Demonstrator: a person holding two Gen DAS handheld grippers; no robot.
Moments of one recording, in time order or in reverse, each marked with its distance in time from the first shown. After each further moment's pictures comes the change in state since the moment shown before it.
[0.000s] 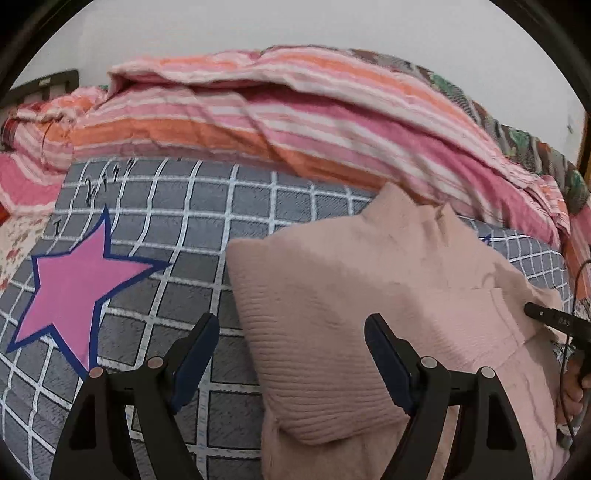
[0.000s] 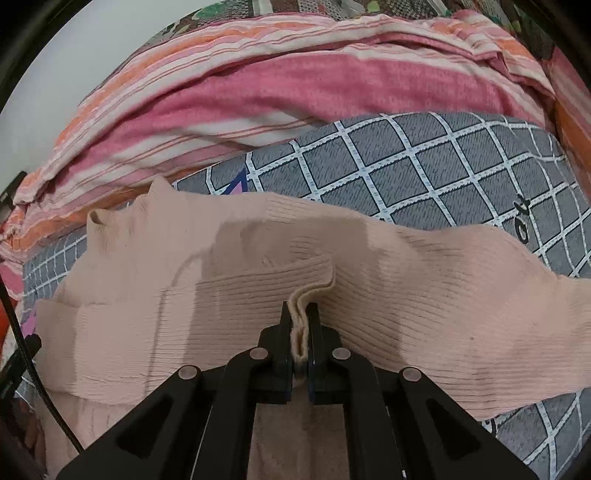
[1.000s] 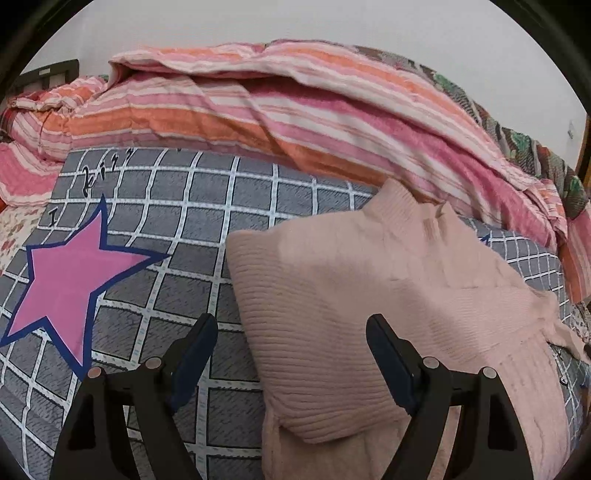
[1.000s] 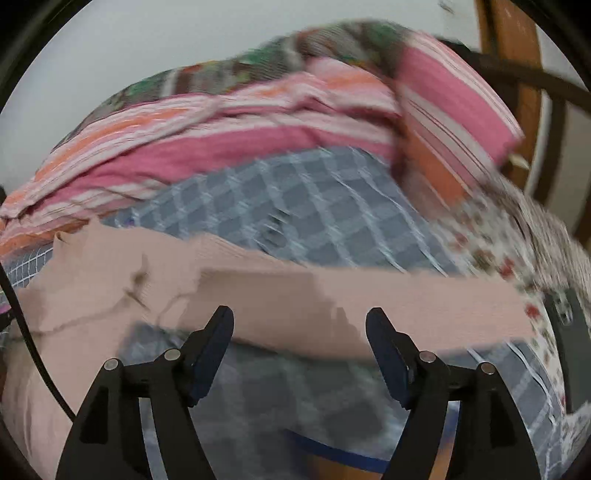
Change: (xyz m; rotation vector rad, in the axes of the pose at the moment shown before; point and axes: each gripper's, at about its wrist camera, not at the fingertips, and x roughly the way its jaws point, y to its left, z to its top) left arm -0.008 0.005 -0.001 -0.008 -0.003 -0.033; right arm -0.129 -0.164 -0.052 0.063 -0.152 -0.169
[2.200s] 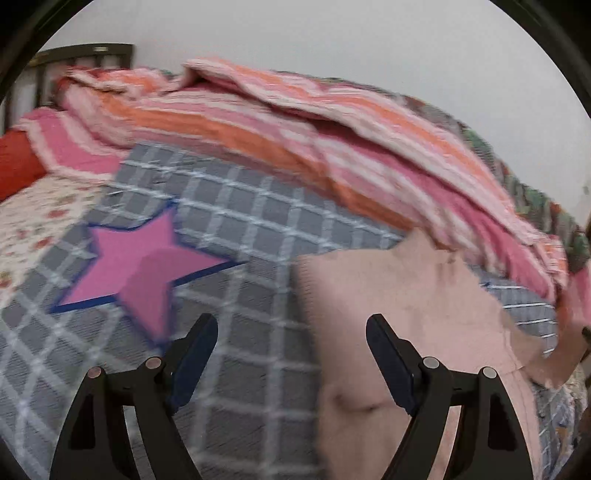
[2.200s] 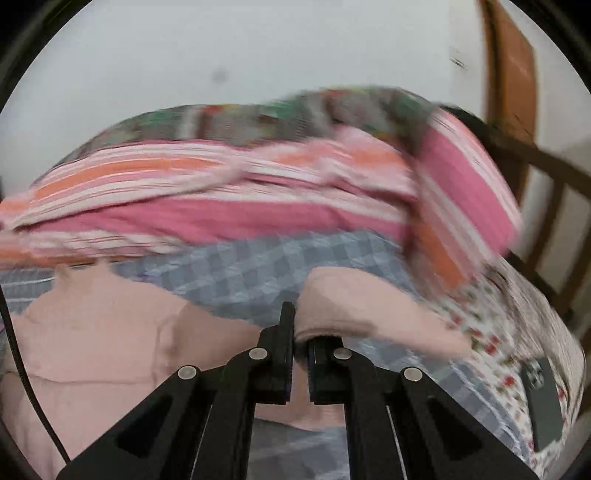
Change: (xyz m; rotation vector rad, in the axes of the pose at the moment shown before) left arm -0.055 0.046 -0.006 -0.170 -0.060 0.074; right arm -0.027 0.108 0.066 -0.151 -0.178 -0.073
